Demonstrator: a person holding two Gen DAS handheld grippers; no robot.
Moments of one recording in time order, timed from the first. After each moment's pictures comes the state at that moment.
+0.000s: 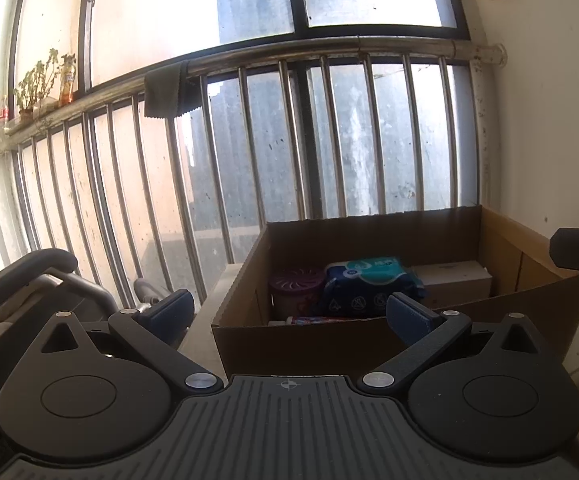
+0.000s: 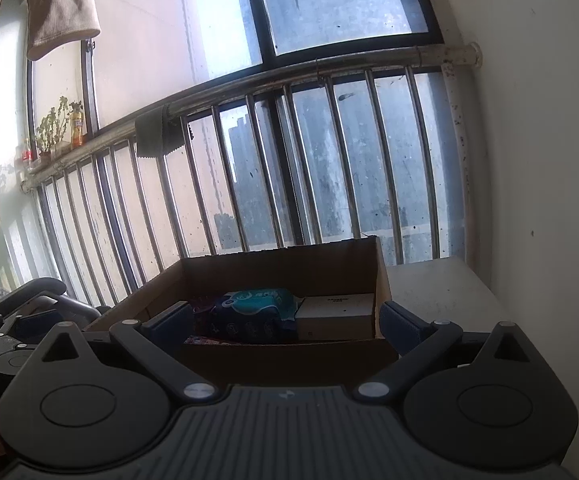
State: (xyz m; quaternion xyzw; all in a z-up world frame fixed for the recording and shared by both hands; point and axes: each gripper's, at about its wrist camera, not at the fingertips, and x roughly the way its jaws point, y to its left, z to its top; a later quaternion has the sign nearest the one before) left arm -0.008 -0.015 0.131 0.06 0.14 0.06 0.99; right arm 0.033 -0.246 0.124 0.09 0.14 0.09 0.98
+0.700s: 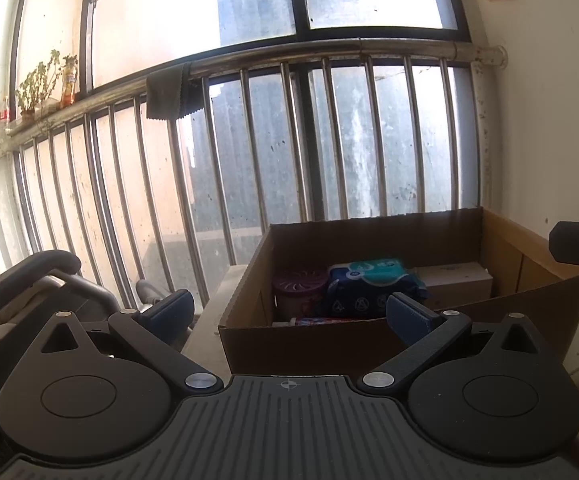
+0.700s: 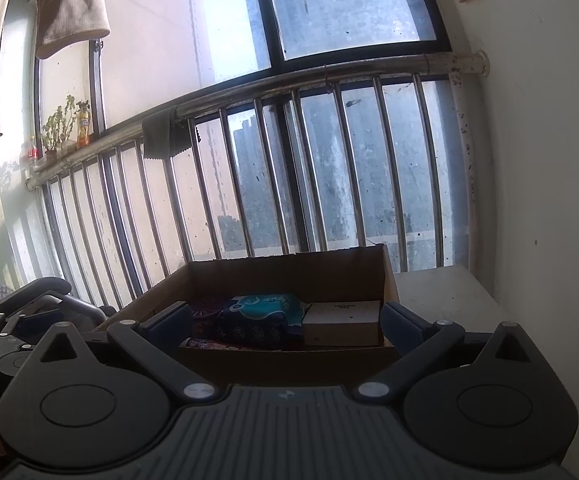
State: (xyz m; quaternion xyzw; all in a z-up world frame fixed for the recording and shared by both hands) left arm -0.009 -0.014 0.134 0.06 0.14 0.06 0.99; right arm 0.030 -0.241 0.129 0.09 0.13 0.09 0.98
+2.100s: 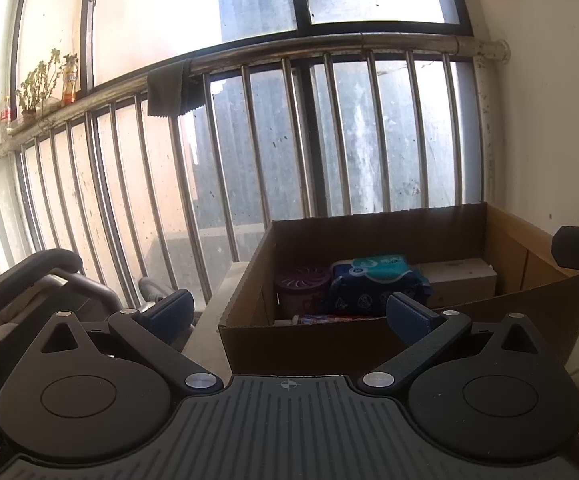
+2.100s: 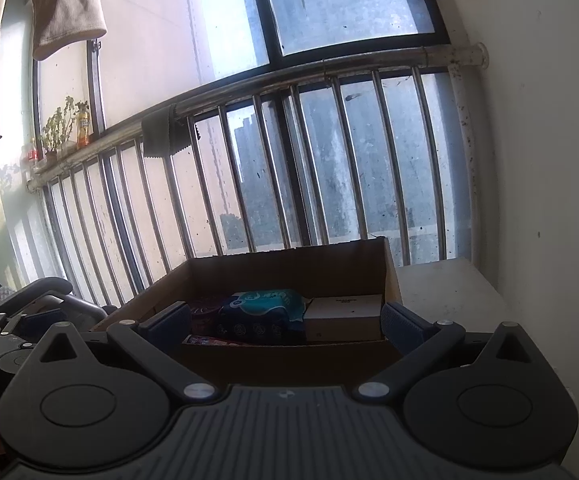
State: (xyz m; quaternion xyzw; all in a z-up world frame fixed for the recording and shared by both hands) left arm -0.006 -0.015 0.133 0.06 0.15 0.07 0.98; right arm 0.034 -0.244 0.124 0.09 0.13 0.10 0.98
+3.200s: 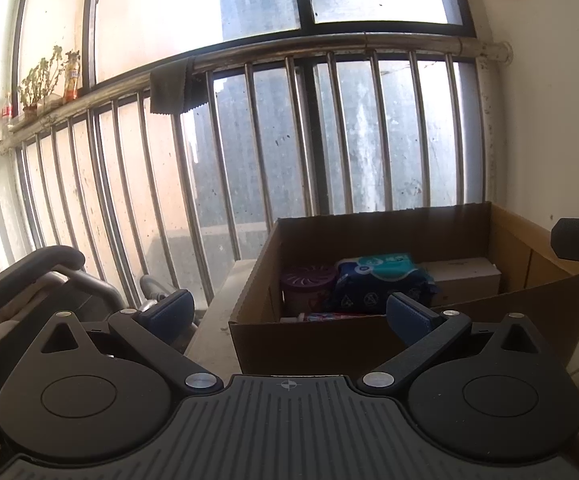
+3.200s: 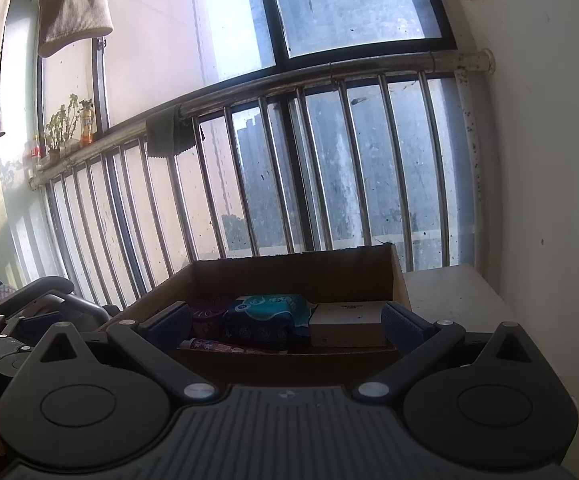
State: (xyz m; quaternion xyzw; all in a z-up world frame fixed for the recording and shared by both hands) left arm -0.006 -0.007 0.131 0.06 0.15 0.07 0.98; right arm 0.036 -0.237 0.129 0.09 0.13 0.10 0.98
